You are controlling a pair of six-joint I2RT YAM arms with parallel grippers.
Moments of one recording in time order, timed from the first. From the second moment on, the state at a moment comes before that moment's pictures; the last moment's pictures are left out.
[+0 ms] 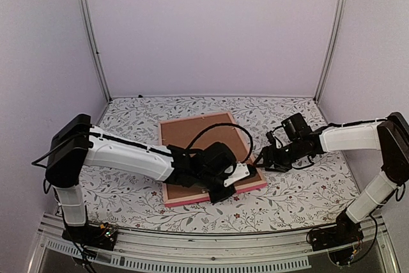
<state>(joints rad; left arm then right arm) -1.22 1.94 1.26 -0.23 -0.05 0.16 0.51 1.56 0.80 -0.25 -0.43 0.55</state>
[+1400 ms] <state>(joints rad) -1.35 1.93 1.21 -0.13 -0.59 0.28 0.47 1.51 0.67 -0.03 -0.70 0.79</state>
